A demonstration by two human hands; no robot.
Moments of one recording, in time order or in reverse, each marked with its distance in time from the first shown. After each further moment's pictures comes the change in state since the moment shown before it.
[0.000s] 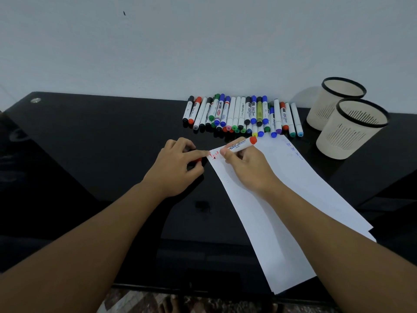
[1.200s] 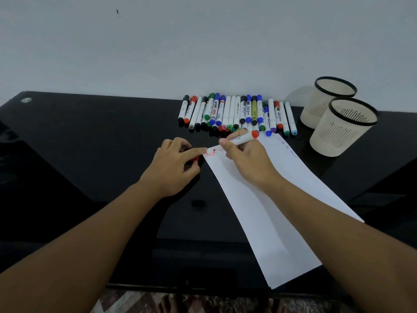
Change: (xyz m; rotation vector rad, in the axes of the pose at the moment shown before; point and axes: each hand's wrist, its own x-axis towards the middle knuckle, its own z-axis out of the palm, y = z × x) left_hand 0.000 0.000 -0.001 0.039 -0.007 0.020; right_hand 0.001 -0.002 -0.011 0.139 0.048 -0.142
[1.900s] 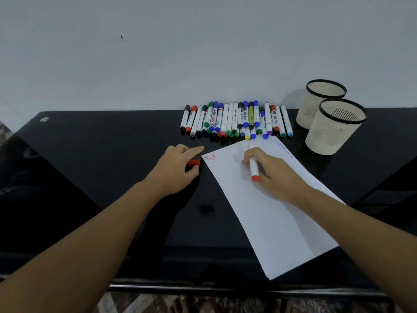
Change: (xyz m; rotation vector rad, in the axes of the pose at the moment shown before) left_hand 0.006 0.010 -0.025 -0.068 -0.171 -0.082; right_hand -0.028 0.037 -0.059 -0.500 -0.223 -0.127
